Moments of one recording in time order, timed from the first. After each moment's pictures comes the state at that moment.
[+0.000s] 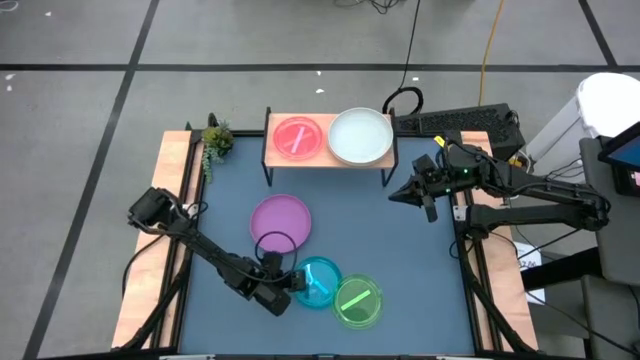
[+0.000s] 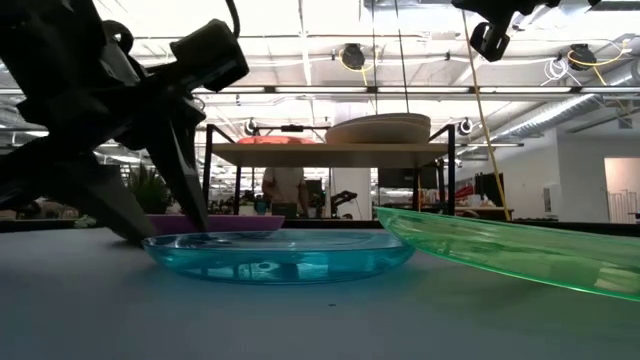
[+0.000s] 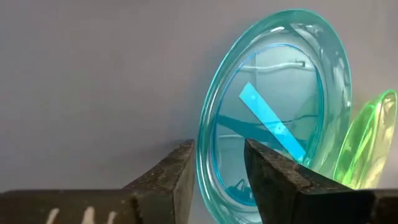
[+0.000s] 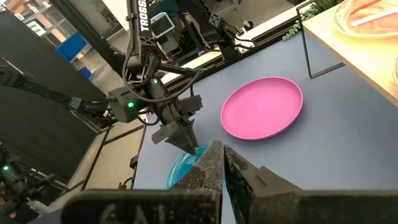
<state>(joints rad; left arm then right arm) -0.58 1.85 1.02 -0.30 -0.40 -2.09 -0.22 0.75 0.78 -0.37 -0.37 0.43</state>
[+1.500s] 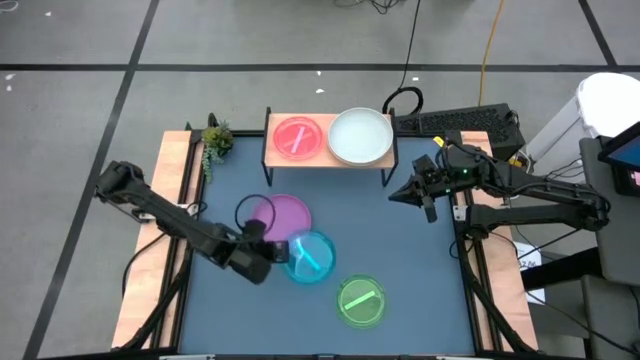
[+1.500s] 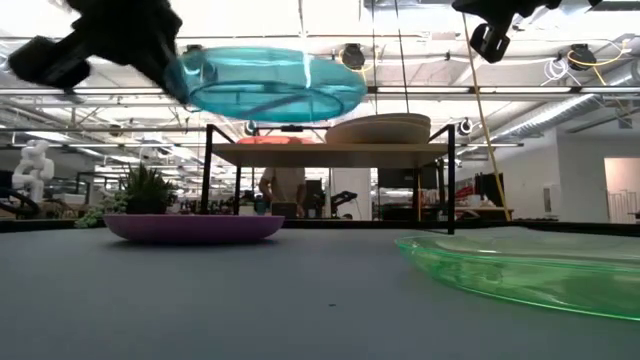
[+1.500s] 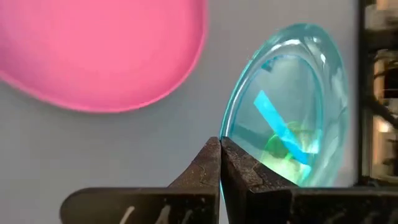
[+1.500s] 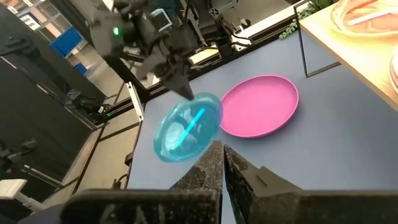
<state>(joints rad) -0.49 1.44 1.02 -0.65 -0.45 -1.91 -0.22 0.75 0.78 -0.38 -0.36 0.40</state>
